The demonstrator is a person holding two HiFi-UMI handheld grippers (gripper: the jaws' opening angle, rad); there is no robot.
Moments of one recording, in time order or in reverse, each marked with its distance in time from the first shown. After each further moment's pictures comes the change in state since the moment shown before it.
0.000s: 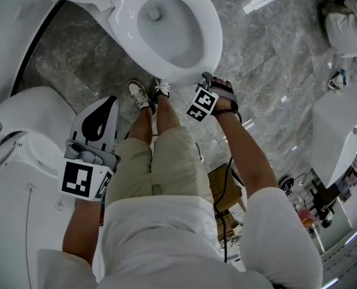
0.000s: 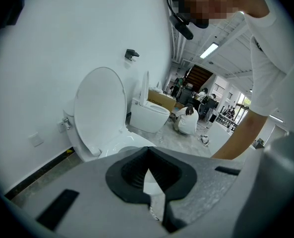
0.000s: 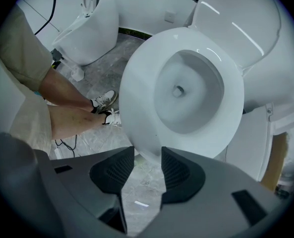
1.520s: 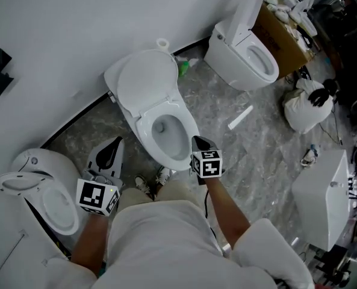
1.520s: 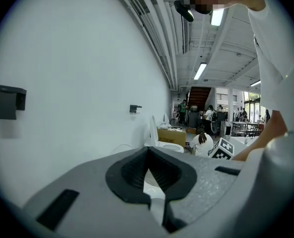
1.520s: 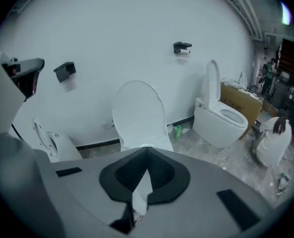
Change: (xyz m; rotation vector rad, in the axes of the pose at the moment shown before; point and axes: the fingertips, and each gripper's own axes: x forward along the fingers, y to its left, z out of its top) left arm -0.181 -0.025 0.231 0.181 -0.413 0.173; right arm -0.386 -0.166 0.068 0.943 -0.756 -0.155
